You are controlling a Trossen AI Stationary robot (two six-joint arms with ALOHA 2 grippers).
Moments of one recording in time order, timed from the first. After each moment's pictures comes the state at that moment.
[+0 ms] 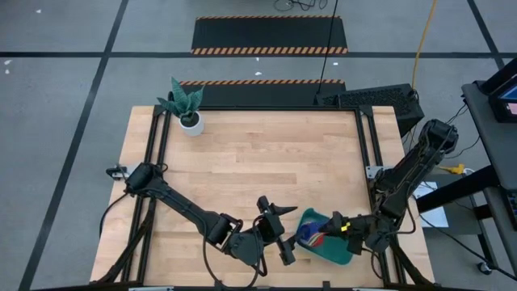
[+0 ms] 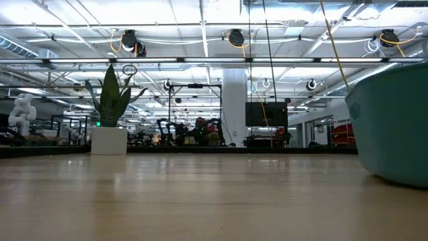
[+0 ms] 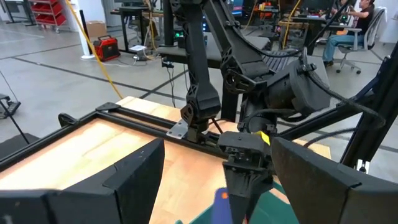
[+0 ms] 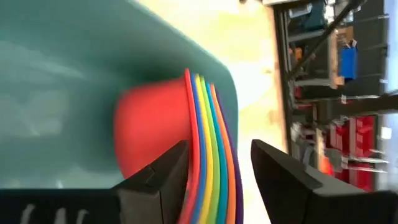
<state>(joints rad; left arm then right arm) -0.54 2.06 1.84 0.03 -0.92 -0.23 0.99 1.17 0.45 0.01 0.70 -0.75</state>
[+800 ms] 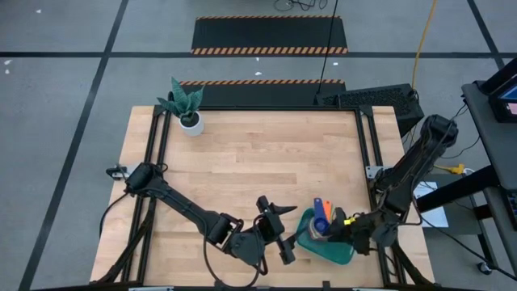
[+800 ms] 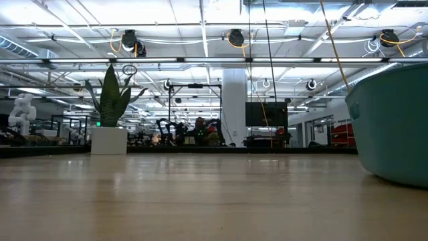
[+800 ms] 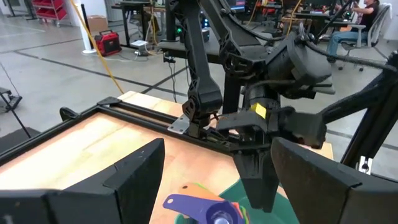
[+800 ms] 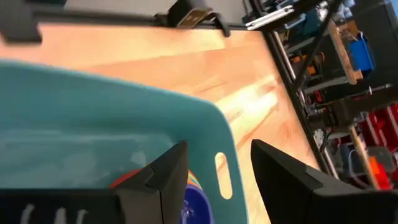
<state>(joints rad) -0.54 2.06 1.84 -0.01 -0.92 -0.26 0.99 1.06 0.45 0.01 0.57 -0.57</state>
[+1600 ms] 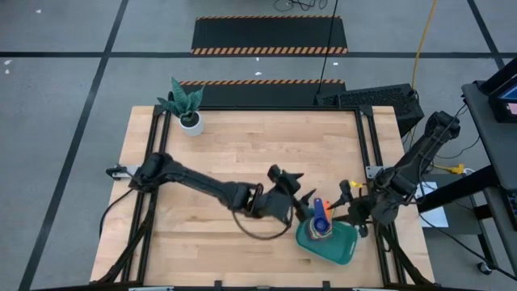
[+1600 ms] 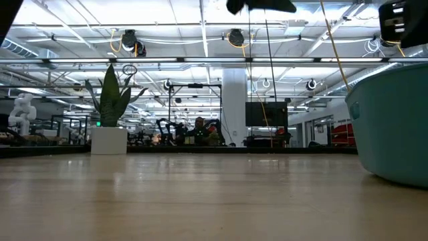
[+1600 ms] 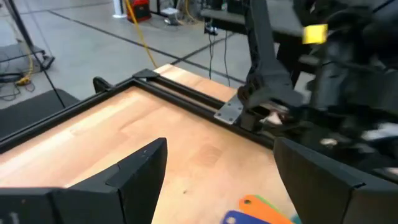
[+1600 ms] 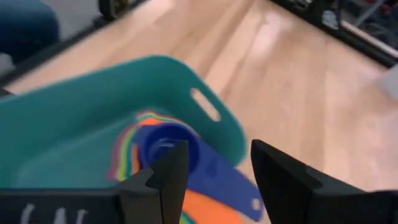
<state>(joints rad) -0.31 2.10 1.84 -0.11 -0.77 -0.39 0.85 0.74 0.45 -0.38 0.53 0.04</state>
